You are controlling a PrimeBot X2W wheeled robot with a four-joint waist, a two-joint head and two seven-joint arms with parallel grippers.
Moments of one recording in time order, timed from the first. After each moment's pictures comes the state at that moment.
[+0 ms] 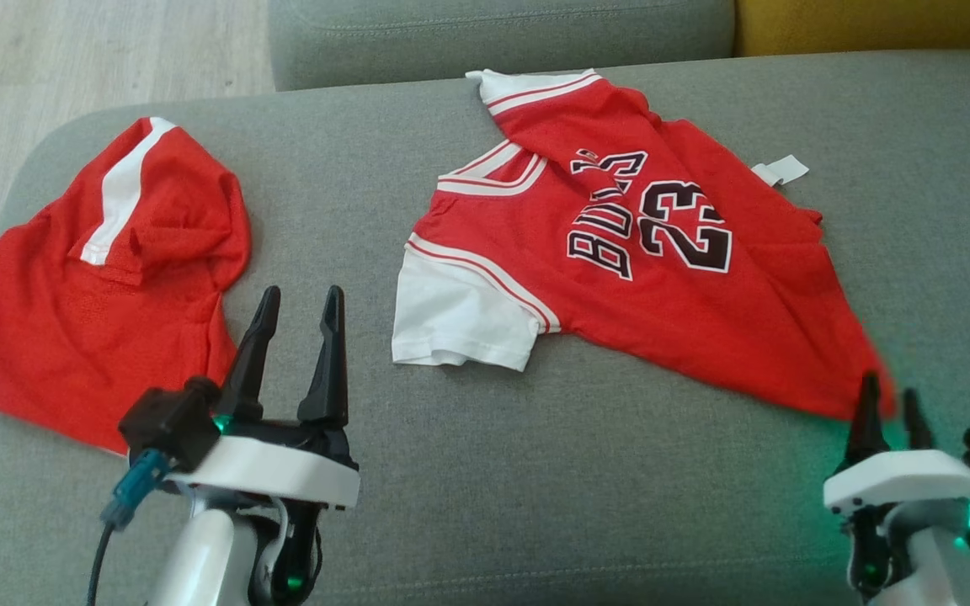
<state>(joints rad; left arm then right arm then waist) -0.09 0.04 -0.25 0.09 -0.35 -0.03 -0.26 -0.24 -0.05 -0.23 0.76 0.36 0.12 -0.25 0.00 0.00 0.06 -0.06</state>
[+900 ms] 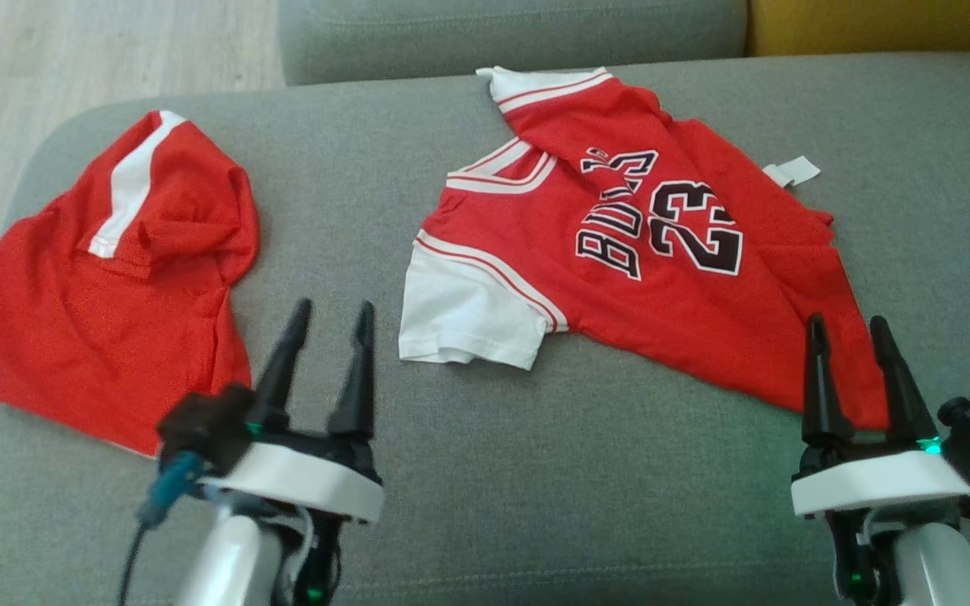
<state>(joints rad) -0.09 0.04 -0.29 0.11 -0.34 -0.03 -0.26 -0.03 -0.04 -0.02 0.18 0.28 0.12 -0.19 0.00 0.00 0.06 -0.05</state>
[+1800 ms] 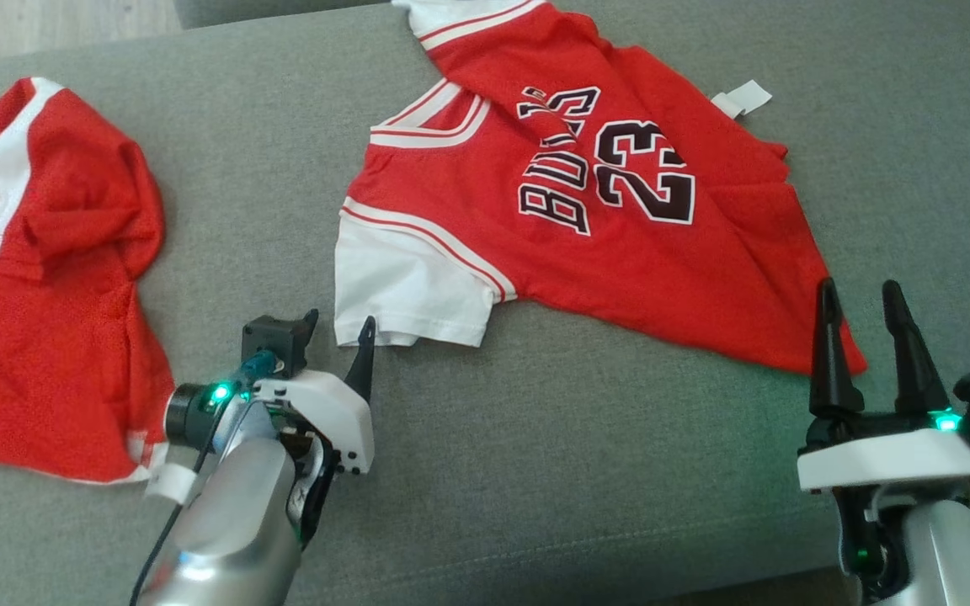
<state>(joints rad) -0.45 0.05 -0.41 0.79 -0.24 0.02 -0.19 -0.05 -0.04 -0.03 0.11 0.28 0.12 -0.18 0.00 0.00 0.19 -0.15</state>
